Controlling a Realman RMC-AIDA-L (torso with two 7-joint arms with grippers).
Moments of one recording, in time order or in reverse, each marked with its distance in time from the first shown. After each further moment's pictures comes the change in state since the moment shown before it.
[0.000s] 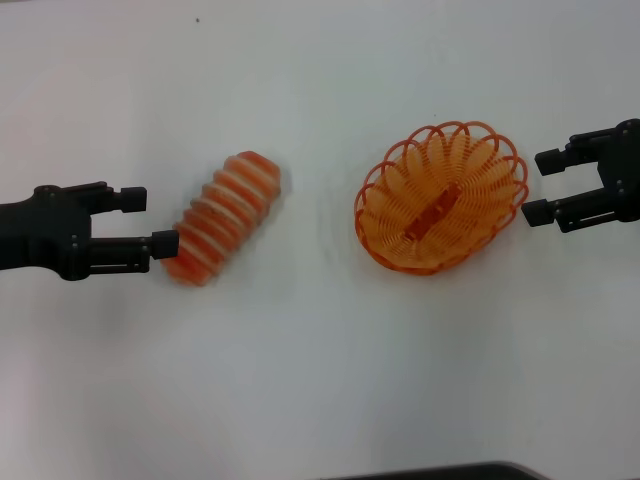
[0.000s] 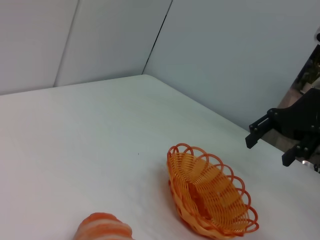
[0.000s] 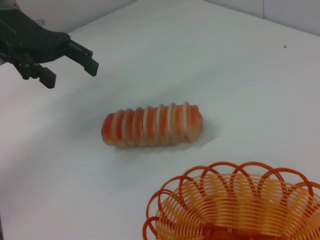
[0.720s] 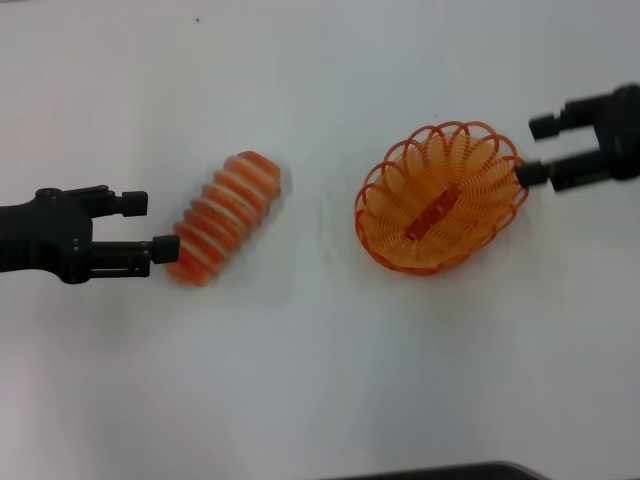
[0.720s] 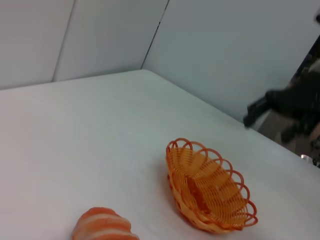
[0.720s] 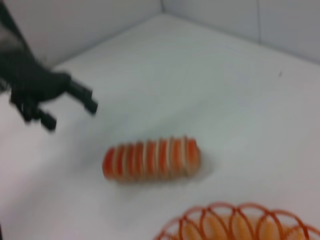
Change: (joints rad) left arm -0.005 0.000 0.000 0.006 0.019 0.006 -0.005; right arm 0.053 -0.023 0.008 -0.011 0.047 -0.025 0.099
